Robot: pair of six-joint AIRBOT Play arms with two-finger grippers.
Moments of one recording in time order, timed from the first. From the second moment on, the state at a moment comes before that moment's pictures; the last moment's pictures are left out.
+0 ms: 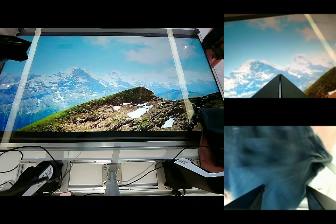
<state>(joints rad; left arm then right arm) 0.10 -0.96 1.50 1.08 -1.07 -1.17 -1.23 -1.20 1.38 -1.72 1.67 1.74</state>
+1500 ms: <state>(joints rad) 0.10 -0.96 1.50 1.08 -1.07 -1.17 -0.29 -1.06 1.41 -1.38 1.58 1.47</state>
